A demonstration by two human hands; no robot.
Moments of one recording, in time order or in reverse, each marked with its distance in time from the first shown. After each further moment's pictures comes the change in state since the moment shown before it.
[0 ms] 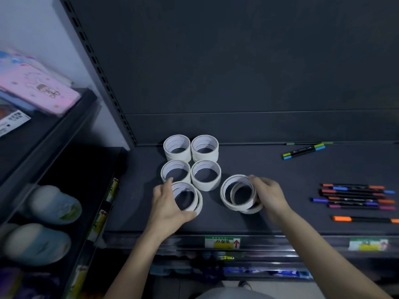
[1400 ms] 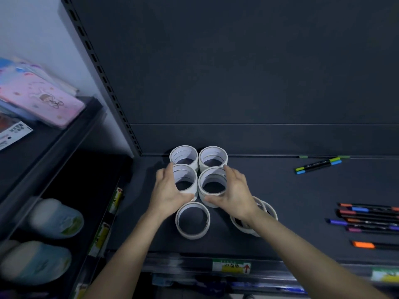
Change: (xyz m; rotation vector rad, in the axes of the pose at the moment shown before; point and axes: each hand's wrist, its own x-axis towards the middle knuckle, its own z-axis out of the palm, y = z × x) left_hand 0.078 0.013 -0.027 0.045 0.081 0.031; right_hand 0.014 -0.042 0.081 -0.666 -0.188 -0.470
